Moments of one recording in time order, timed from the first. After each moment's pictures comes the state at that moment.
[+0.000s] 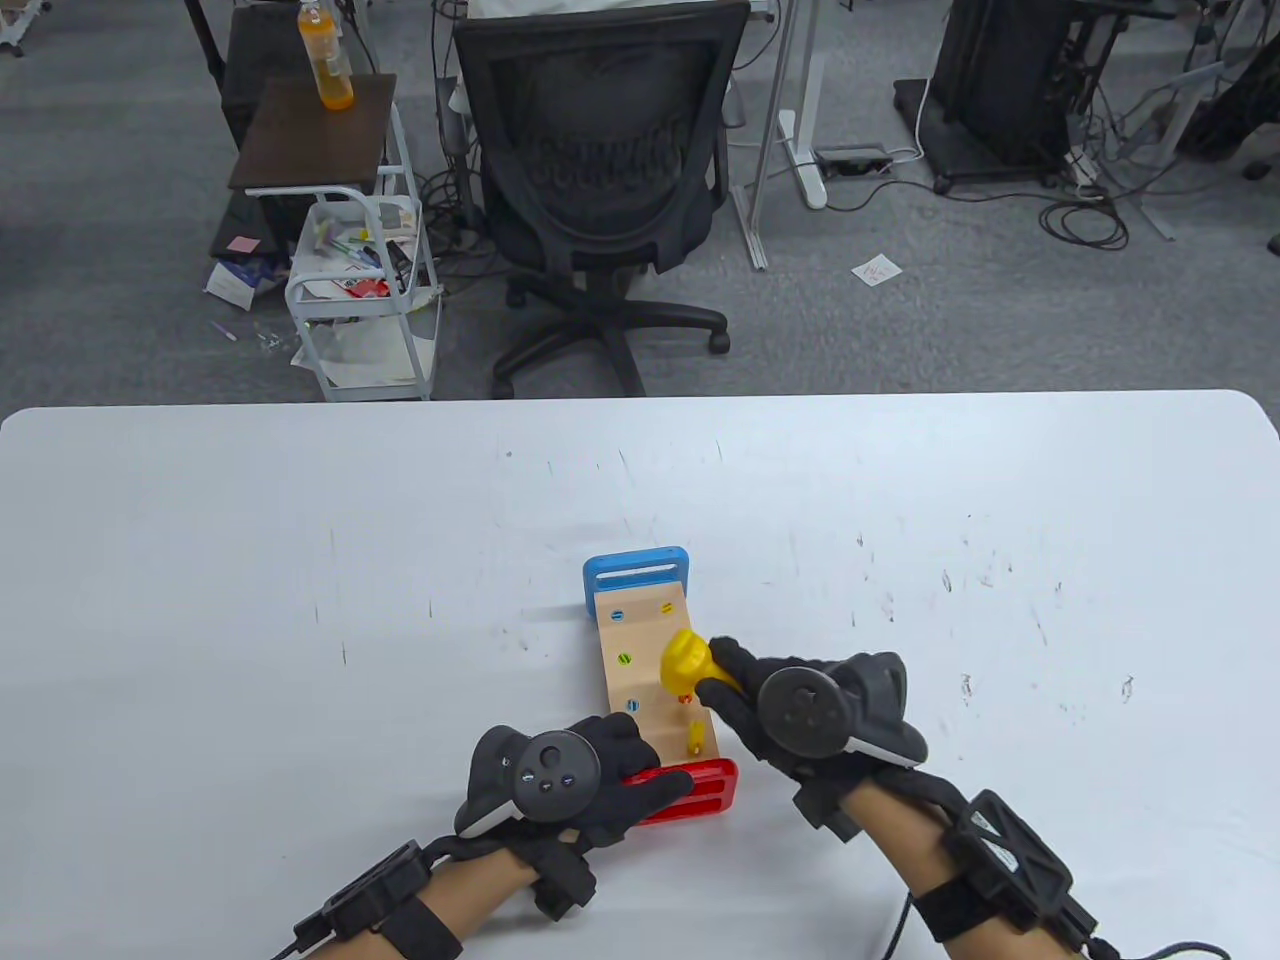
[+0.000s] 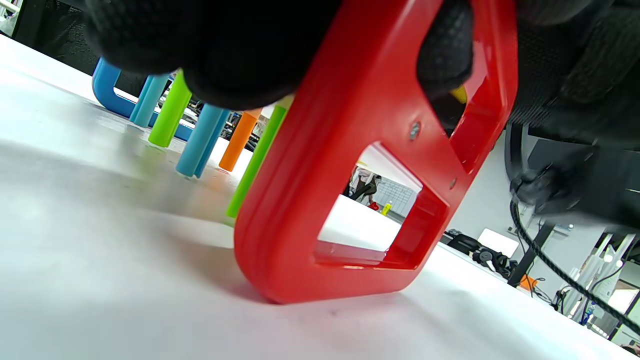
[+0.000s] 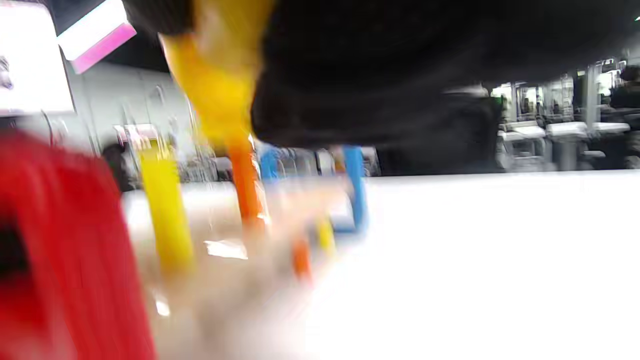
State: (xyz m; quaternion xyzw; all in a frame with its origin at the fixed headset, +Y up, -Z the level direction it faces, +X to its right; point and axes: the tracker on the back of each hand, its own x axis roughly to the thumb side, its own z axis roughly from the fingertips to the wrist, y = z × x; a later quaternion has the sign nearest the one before) left_hand -0.115 -0.747 -0.297 0.00 -0.29 0.25 0.92; right_hand 0.115 -0.680 -0.323 0.27 -0.11 0.94 0.15
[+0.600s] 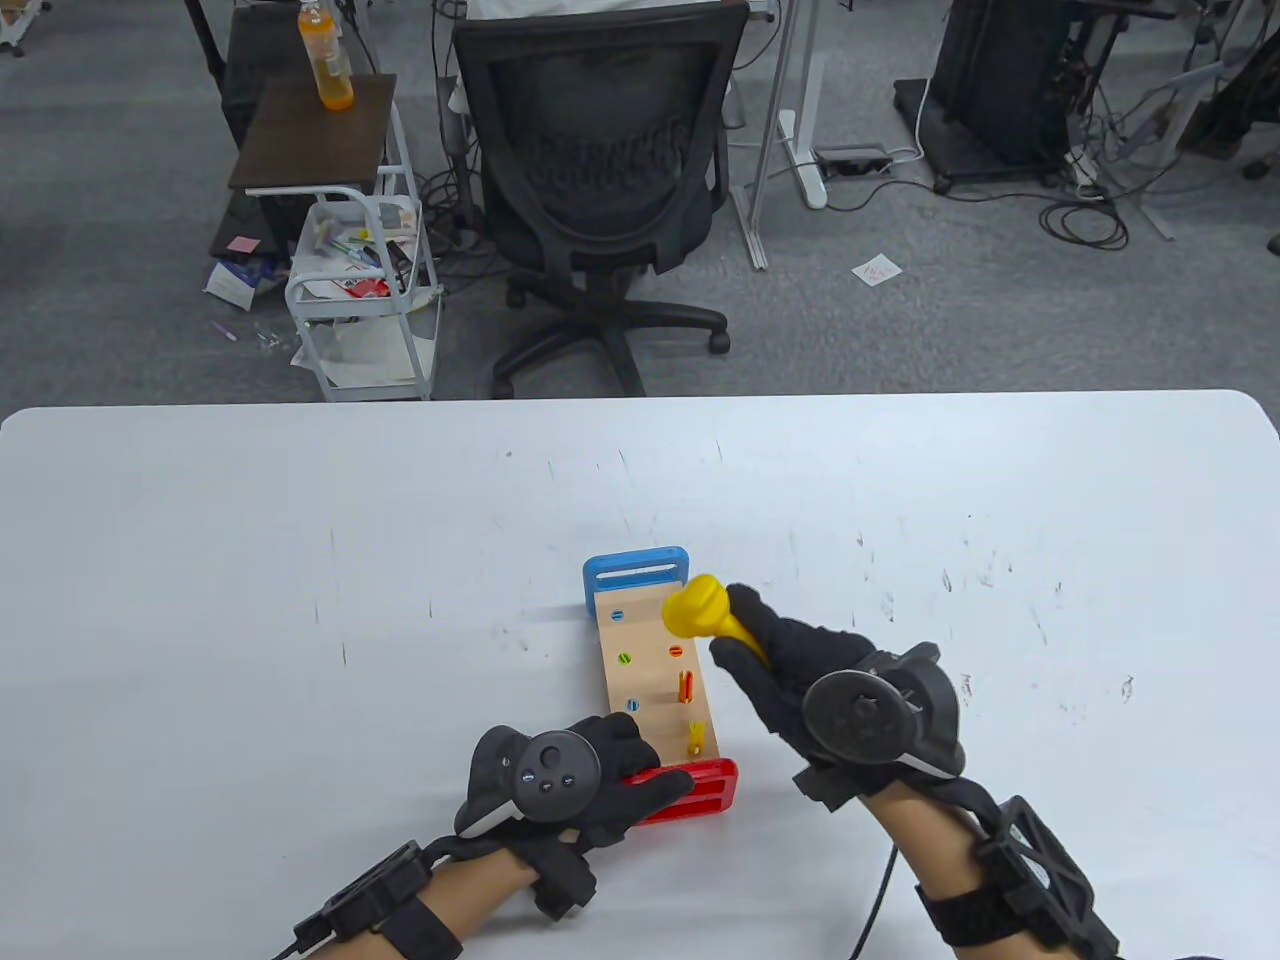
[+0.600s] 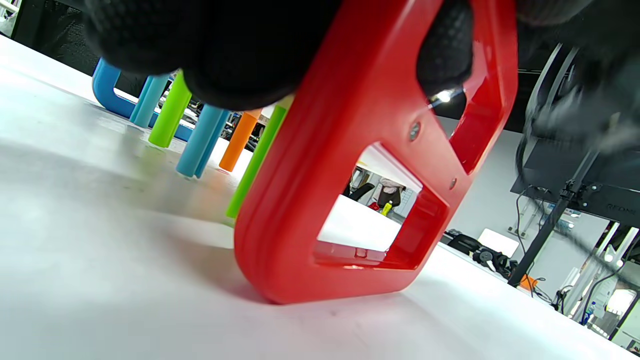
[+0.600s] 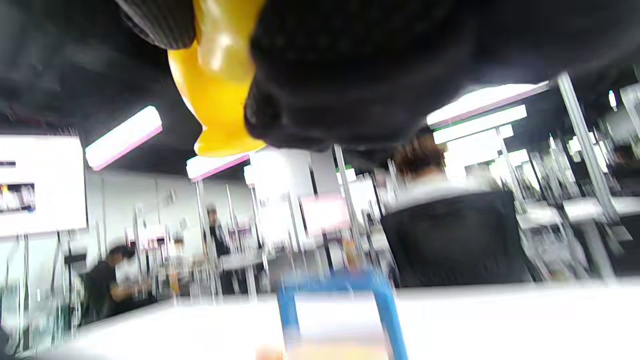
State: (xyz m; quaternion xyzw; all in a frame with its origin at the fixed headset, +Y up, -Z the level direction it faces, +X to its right) left_hand -0.115 -0.746 -0.297 0.00 -0.29 0.25 0.92; right_hand 0.118 -0.659 -0.315 0.25 -0.15 0.94 0.17
